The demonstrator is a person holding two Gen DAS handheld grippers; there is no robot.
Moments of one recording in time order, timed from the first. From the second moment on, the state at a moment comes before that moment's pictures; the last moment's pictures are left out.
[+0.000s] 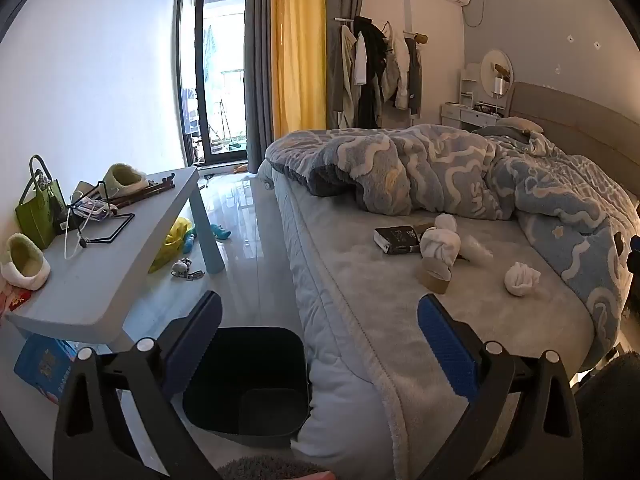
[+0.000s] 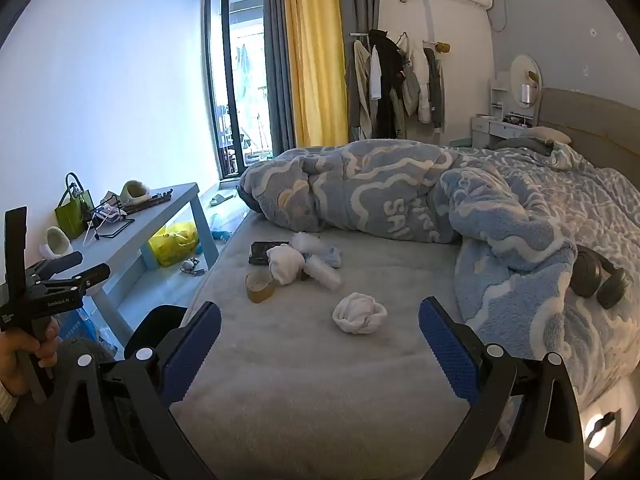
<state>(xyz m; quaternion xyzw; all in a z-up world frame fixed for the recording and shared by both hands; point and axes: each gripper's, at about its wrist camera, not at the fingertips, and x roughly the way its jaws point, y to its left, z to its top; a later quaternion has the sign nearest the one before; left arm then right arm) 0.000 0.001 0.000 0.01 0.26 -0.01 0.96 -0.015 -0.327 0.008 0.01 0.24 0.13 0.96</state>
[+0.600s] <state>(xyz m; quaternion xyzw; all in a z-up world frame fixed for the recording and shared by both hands) -0.001 0.002 0.000 0.01 0.26 -0.01 0.96 -0.015 -0.328 0.008 0.02 0.24 0.13 0.96</state>
